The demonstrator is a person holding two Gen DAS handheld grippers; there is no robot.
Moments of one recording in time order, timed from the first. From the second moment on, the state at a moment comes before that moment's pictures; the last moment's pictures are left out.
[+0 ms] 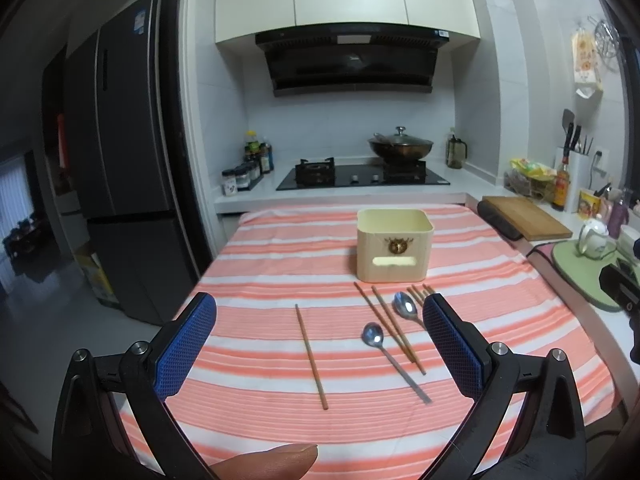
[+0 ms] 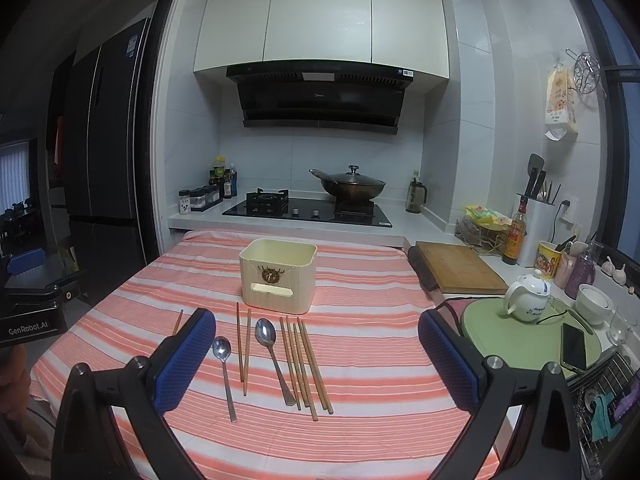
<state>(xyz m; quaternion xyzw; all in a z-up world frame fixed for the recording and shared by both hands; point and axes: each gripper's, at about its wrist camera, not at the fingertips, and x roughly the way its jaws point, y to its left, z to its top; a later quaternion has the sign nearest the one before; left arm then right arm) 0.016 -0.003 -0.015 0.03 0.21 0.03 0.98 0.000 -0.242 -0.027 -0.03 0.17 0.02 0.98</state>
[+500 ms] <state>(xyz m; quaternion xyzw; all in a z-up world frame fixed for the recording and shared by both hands) 0.098 0.038 -0.107 -0.03 0.39 0.00 0.92 0.045 -0.276 -0.064 -0.02 0.20 0.02 0.98</state>
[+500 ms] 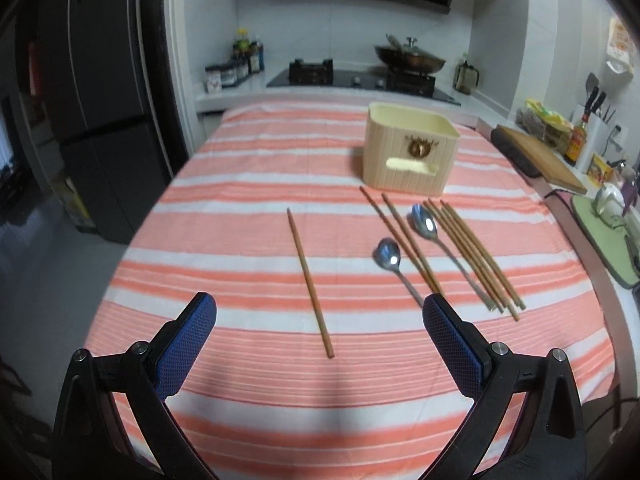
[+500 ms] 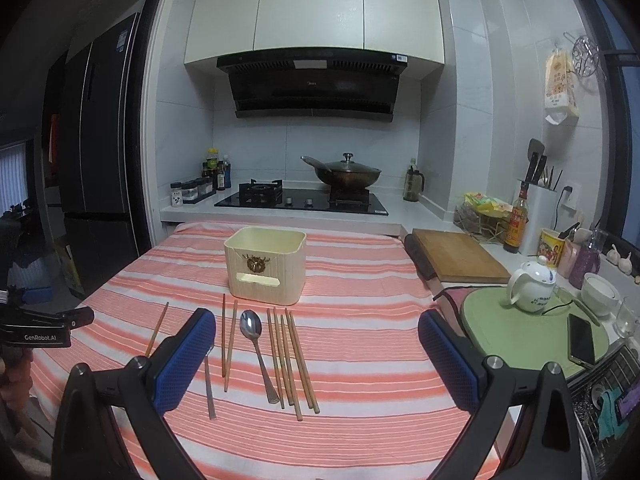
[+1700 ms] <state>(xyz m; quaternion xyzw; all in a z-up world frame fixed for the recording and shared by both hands) 0.199 0.058 -0.199 -0.11 0.47 -0.01 0.87 0.300 -0.262 -0.238 -0.12 0.52 0.17 0.83</state>
